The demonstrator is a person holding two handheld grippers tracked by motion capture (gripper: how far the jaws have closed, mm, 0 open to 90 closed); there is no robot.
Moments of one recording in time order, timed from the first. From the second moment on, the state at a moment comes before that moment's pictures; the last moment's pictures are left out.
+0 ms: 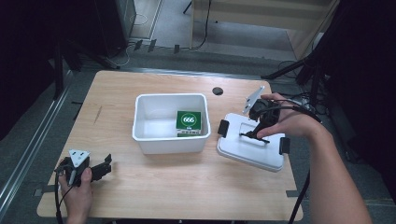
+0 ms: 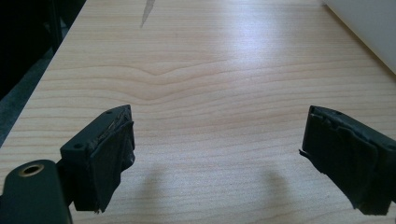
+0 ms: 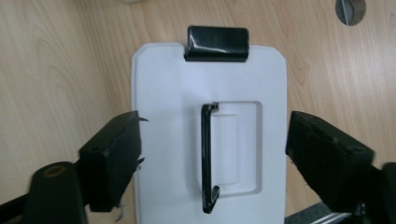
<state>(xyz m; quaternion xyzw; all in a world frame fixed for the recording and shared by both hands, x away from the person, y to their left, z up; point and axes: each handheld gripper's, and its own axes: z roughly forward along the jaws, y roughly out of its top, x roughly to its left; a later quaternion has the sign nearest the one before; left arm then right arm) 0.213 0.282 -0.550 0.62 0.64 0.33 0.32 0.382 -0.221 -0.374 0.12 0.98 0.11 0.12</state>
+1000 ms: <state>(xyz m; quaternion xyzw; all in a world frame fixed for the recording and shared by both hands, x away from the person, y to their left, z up) 0.212 0.282 -0.550 0.62 0.63 0.33 0.32 0.392 -0.243 -0.432 0.12 0.99 0.05 0.11</state>
